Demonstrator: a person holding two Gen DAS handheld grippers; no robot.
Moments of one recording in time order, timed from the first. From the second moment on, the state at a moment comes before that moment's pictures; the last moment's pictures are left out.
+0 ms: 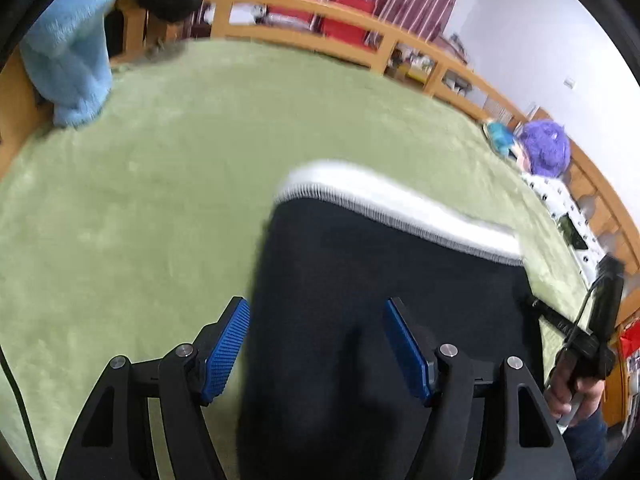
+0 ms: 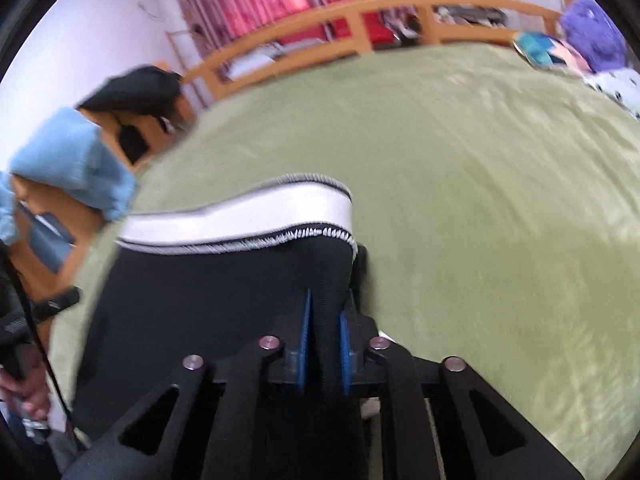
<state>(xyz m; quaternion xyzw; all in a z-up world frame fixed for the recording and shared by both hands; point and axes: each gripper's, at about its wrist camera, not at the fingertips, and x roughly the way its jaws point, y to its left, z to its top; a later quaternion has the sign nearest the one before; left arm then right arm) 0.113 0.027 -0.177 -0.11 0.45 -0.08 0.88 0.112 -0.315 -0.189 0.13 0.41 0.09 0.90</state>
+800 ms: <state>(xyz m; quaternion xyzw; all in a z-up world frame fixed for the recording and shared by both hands) -0.052 0.003 -0.121 -0.09 0.40 -0.05 0.91 -0.059 -0.282 -0.126 0.09 0.37 0.05 0.92</state>
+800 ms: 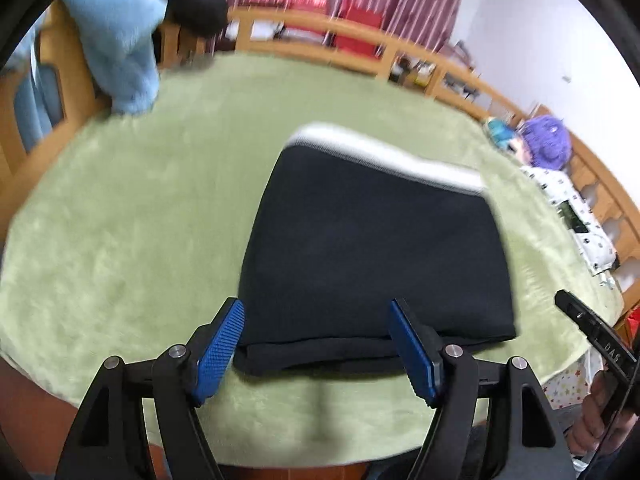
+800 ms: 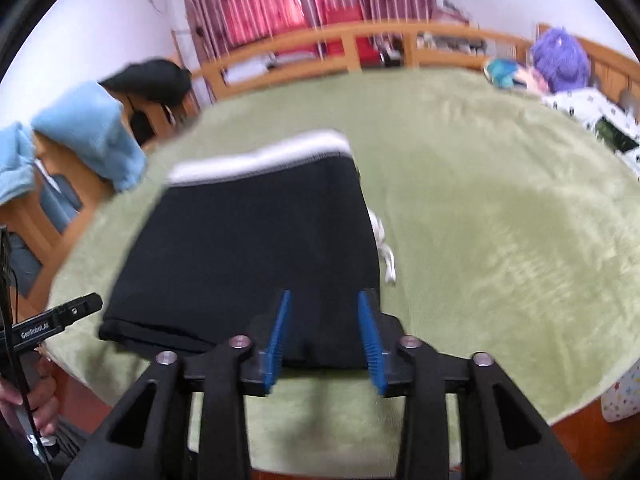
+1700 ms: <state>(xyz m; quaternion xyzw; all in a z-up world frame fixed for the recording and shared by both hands) -0.112 -0.055 -0.018 -0.03 0.32 -0.03 0.95 -0.108 -0.288 -0.019 0.08 0.29 0.03 0.95</state>
